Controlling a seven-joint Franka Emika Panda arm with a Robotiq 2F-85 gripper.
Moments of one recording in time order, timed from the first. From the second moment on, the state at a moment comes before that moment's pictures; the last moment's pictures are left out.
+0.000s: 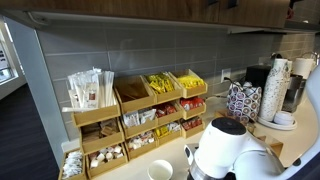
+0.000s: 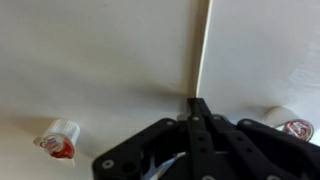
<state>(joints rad) 0.35 -0.10 0.34 -2.72 0.01 2.90 0.22</state>
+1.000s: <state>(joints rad) 0.35 -0.17 0.33 -2.73 0.01 2.87 0.17</state>
